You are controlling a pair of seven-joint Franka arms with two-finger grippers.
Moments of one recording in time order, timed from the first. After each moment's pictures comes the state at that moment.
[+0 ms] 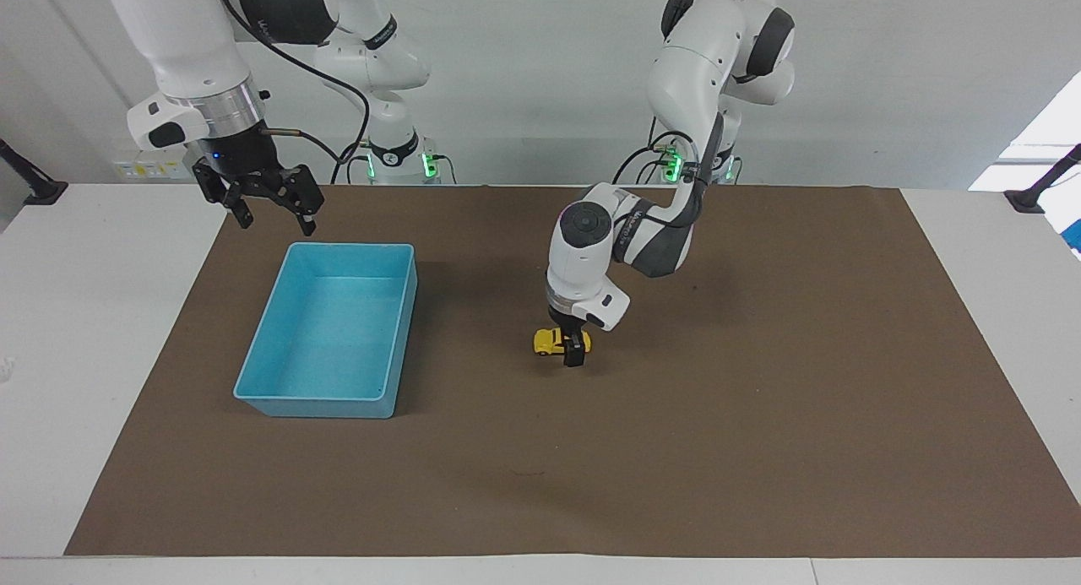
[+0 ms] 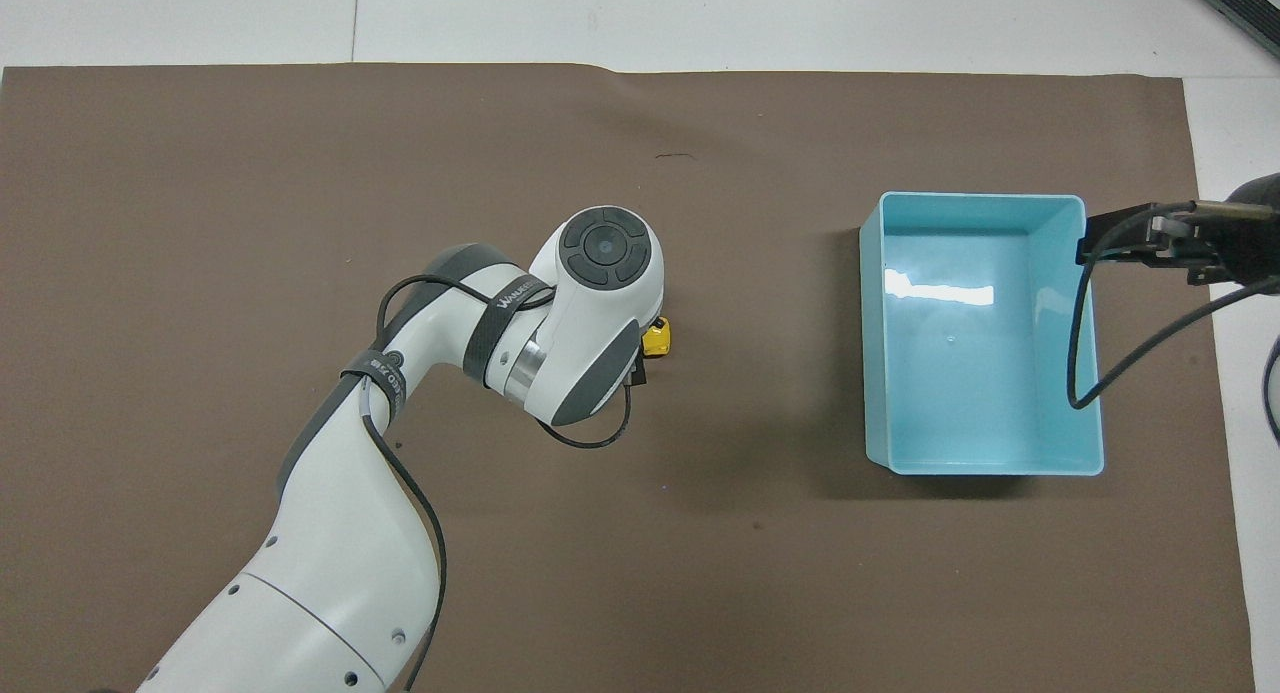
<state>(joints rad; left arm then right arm) -0.59 0.60 -0.07 -1.52 -0.01 2.14 -2.33 0.01 0.00 -0.01 -1.61 0.00 1.73 0.19</state>
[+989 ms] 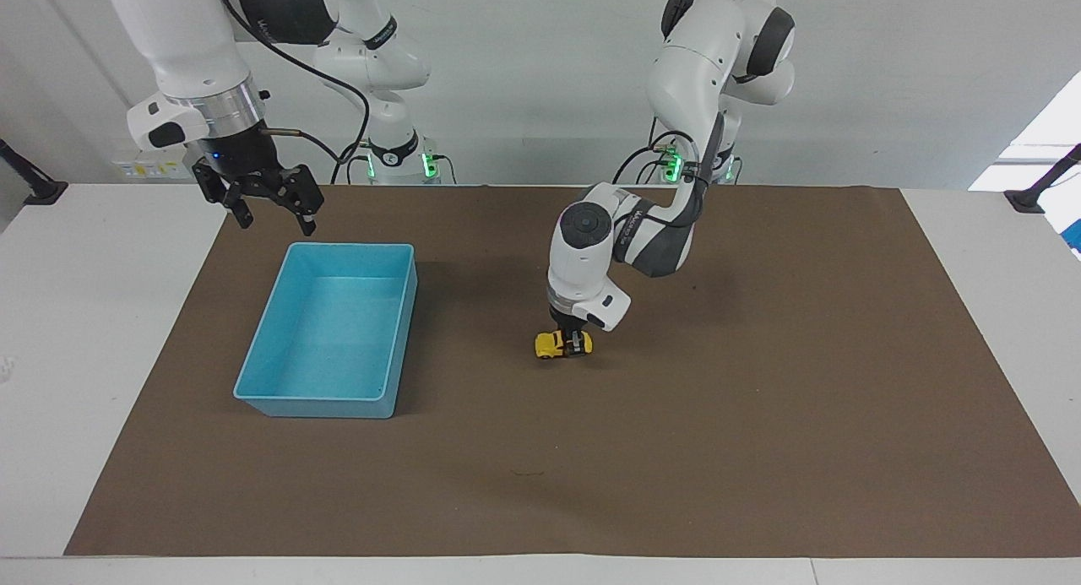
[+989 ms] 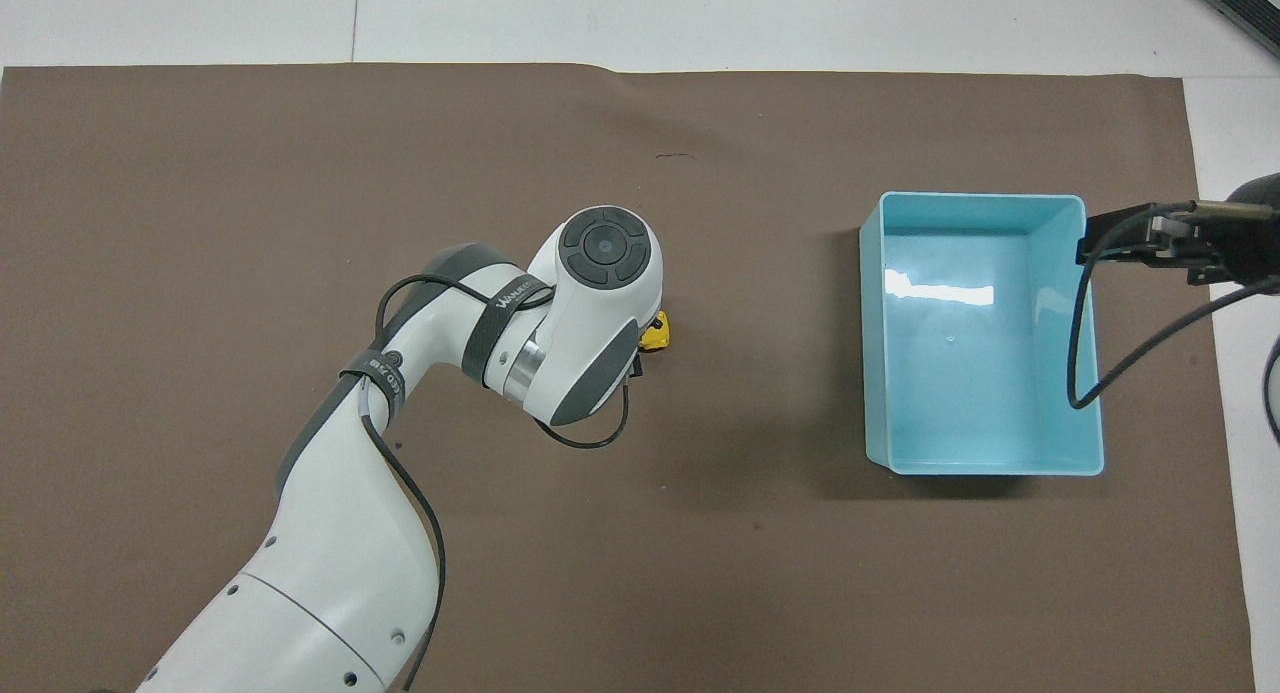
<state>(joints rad) -0.59 0.60 -0.07 -1.52 -0.01 2.13 -2.30 0.01 0.00 -0.01 -1.61 0.00 1.73 0.19</state>
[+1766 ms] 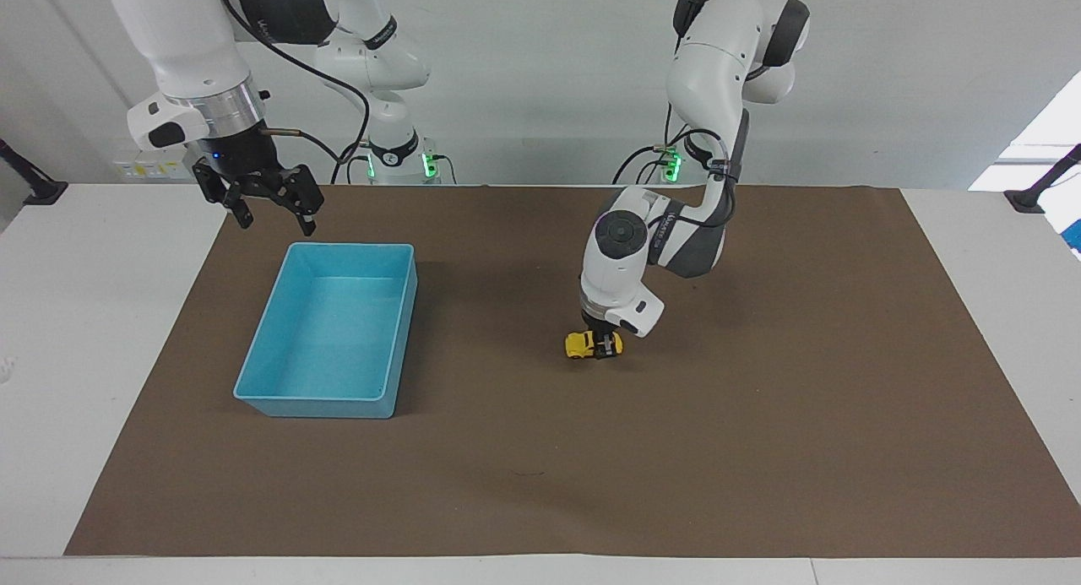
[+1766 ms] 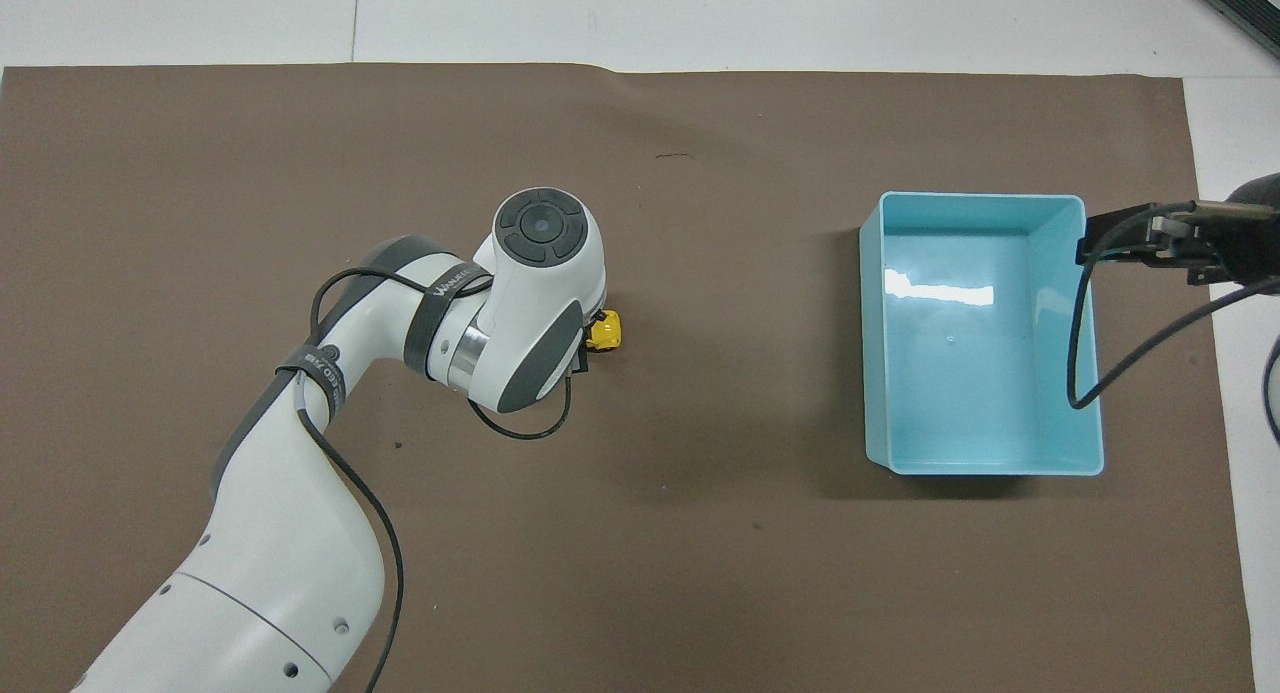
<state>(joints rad) -0.52 0.54 -0.06 -1.61 0.00 2.09 -2.22 0.01 0.00 -0.01 -1.61 0.00 1.73 0.19</state>
